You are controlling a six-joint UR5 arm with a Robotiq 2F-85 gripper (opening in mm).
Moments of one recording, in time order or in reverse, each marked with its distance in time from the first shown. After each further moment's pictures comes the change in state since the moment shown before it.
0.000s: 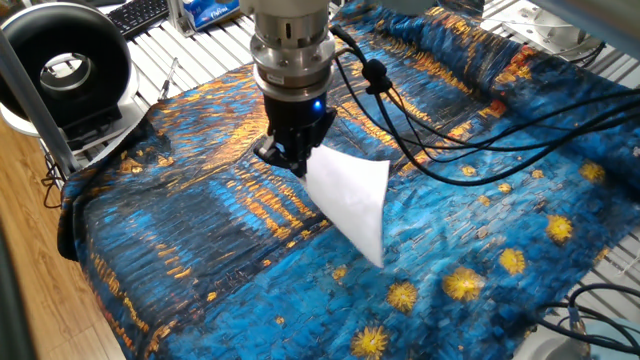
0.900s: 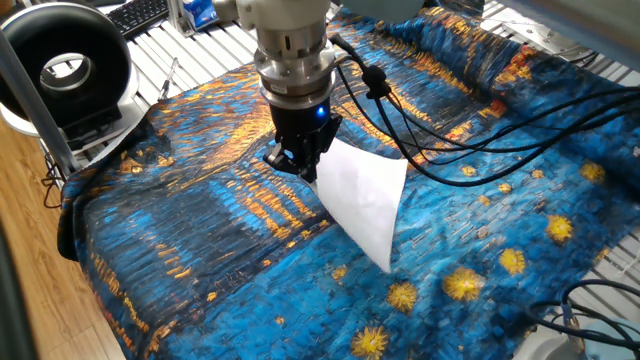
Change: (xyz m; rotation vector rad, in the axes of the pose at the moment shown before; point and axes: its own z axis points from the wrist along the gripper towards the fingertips) arm 0.017 -0.015 0.014 0.041 0.100 0.006
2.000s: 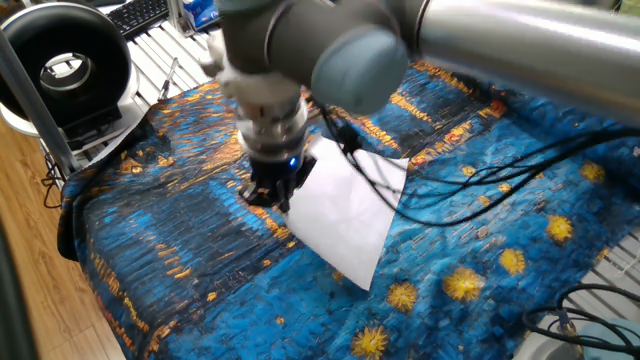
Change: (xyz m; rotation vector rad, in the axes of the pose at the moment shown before) arm -0.026 0.019 0.056 -0.004 -0.058 0.050
